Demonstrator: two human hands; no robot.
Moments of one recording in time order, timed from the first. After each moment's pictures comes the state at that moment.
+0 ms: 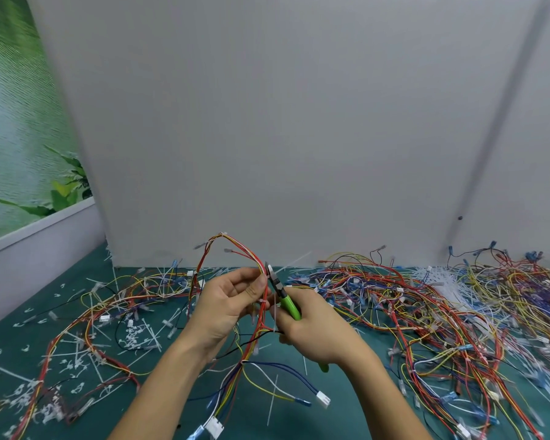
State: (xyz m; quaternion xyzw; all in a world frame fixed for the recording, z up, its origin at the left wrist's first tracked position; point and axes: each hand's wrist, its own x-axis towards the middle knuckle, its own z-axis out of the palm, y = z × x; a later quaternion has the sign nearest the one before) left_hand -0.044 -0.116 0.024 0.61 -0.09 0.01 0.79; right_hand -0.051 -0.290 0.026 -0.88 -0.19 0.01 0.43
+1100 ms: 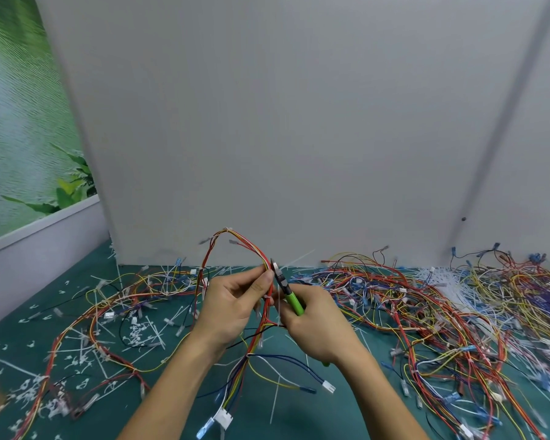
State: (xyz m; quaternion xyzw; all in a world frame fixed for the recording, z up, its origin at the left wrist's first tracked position) left_hand -0.047 -0.121 0.022 0.66 -0.16 0.10 0.73; right_hand -0.045 -0.285 0.016 -0.87 -0.18 -0.06 0.45
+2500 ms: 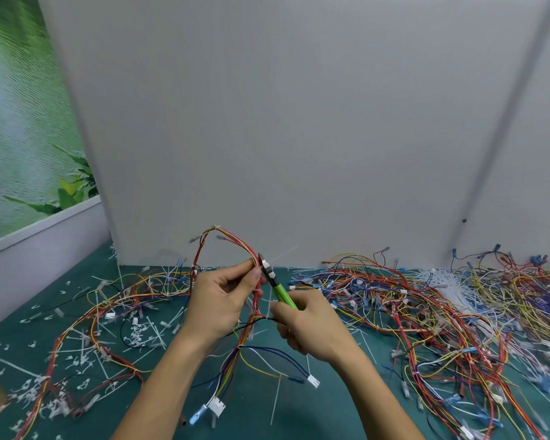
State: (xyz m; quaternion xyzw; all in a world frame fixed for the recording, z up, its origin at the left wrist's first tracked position) left_hand -0.043 -0.110 0.026 0.68 -0.11 0.17 0.70; right_hand -0.042 -0.280 0.011 -0.83 -0.11 0.04 0.55
